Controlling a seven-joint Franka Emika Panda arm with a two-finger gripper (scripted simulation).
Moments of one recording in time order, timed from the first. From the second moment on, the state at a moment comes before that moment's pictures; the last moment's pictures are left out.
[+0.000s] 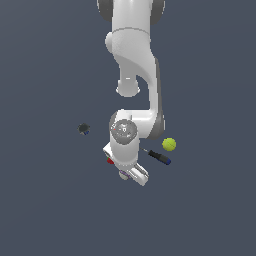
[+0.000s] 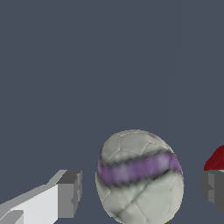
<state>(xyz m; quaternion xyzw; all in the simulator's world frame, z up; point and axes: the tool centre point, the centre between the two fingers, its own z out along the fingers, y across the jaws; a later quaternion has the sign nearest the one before) 0.095 -0.009 0.050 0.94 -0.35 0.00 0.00</state>
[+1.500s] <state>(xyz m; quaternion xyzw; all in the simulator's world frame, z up) 0.088 -0.034 0.078 0.94 -0.35 0.00 0.00</state>
